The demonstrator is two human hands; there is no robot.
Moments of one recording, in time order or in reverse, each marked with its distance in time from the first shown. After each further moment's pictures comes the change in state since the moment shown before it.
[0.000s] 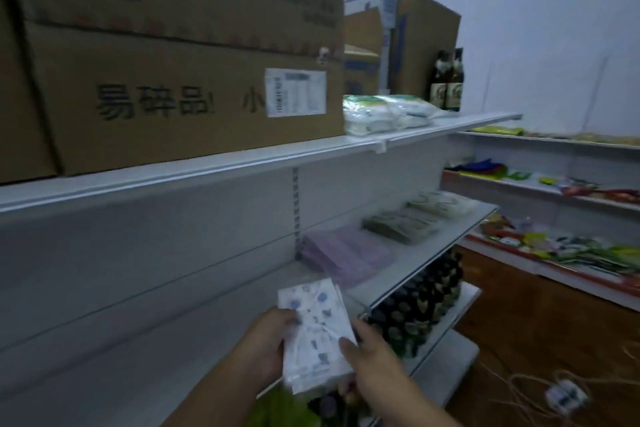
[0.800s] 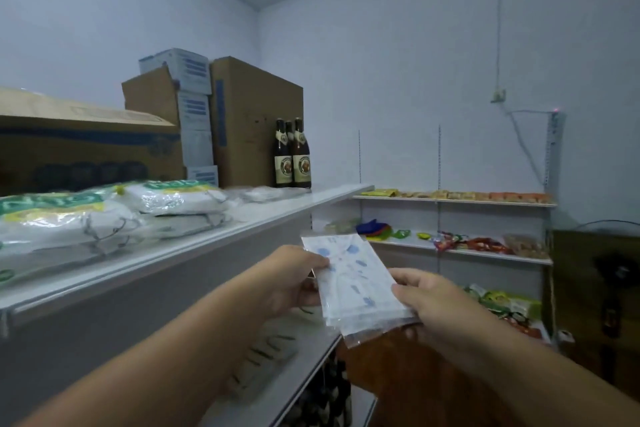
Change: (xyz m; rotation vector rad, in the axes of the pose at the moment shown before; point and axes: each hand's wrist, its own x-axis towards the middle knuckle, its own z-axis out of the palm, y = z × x) left_hand 0.217 0.104 0.477 0.597 -0.373 0.248; right_hand 0.093 -0.124 -0.464 -0.002 0.458 -0.161
